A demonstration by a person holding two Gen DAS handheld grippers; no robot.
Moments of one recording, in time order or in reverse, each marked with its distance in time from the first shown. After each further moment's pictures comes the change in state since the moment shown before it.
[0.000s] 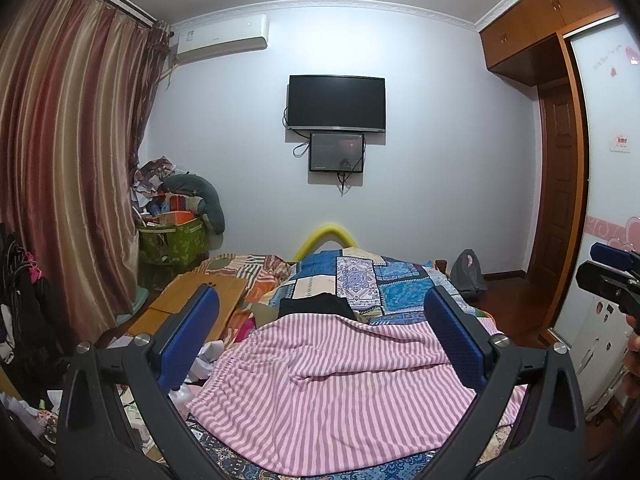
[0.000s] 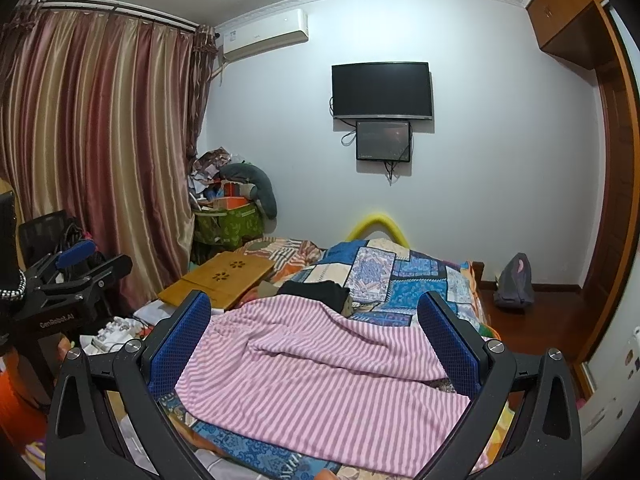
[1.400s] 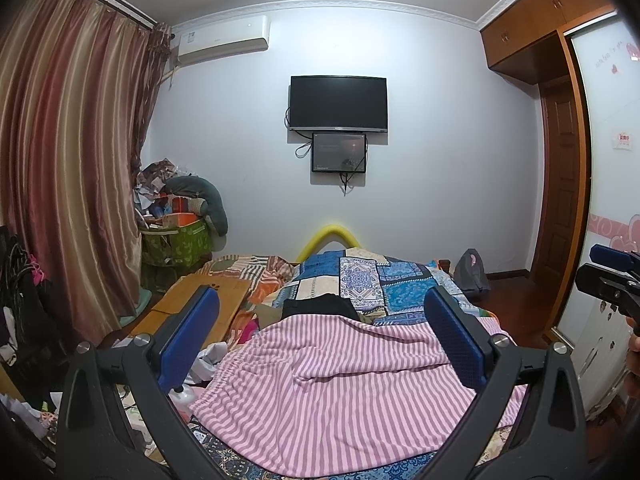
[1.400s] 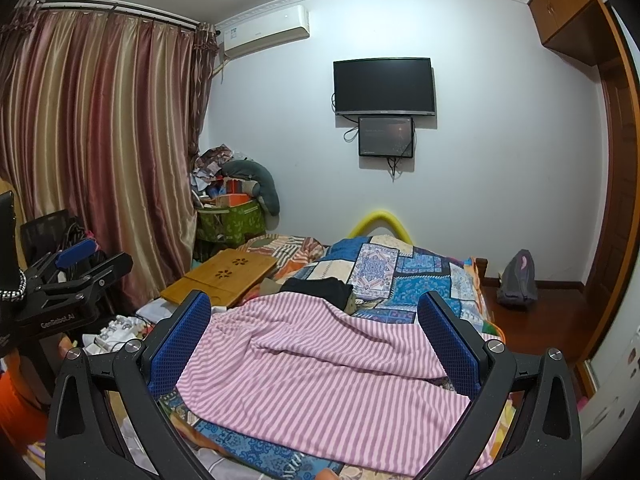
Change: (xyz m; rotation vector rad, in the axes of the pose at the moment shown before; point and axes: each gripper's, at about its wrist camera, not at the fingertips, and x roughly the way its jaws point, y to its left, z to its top) left arm 0.002 -0.001 0.001 0.005 0.001 0.010; right arm 0.003 0.001 0.000 0.005 0.016 0.011
